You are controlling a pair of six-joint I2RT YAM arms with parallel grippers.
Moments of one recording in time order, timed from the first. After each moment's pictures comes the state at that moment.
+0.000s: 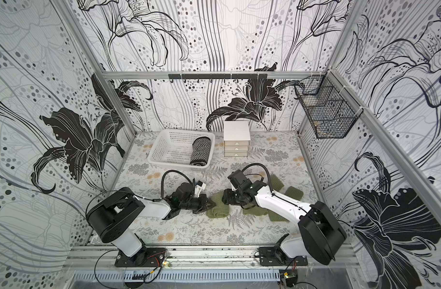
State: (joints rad) left arm -0.68 1.67 0.48 0.56 0.54 -1.09; right arm 0.72 1.40 0.81 -0.46 -0.20 0.67
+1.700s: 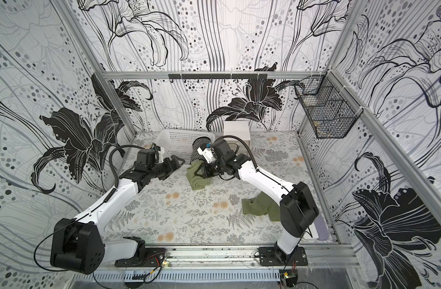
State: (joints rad) left arm -0.11 1.32 0.94 -0.33 0.35 -0.74; right arm 0.71 1.73 1.49 -0.45 -0.58 0.42
